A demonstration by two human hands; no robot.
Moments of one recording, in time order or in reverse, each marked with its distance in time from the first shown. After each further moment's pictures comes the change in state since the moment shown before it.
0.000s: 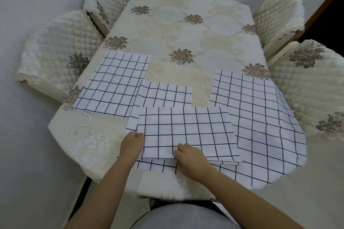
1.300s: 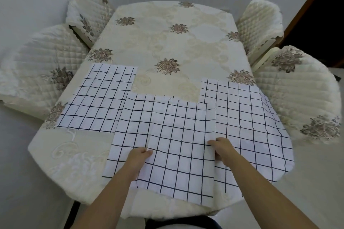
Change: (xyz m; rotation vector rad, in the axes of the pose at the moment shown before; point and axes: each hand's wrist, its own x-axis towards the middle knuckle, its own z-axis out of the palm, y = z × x) left_hand 0.011 0.007 0.046 -0.142 -0.334 -0.100; right_hand -0.010 0.125 -0.026 1.302 0.001 1.226
